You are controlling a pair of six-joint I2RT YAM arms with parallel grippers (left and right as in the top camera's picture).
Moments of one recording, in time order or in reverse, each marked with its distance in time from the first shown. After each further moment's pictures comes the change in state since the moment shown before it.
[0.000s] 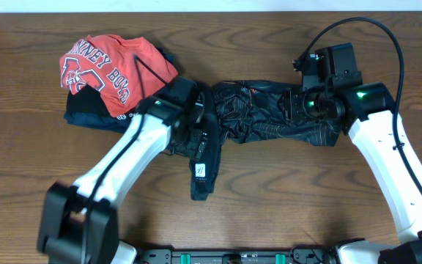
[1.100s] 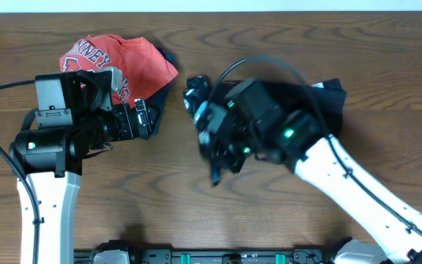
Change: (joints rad) left arm 0.496 -0.475 0.118 -0.096 0.425 -0.042; right arm 0.508 0.000 0.000 0.052 -0.245 -0.346
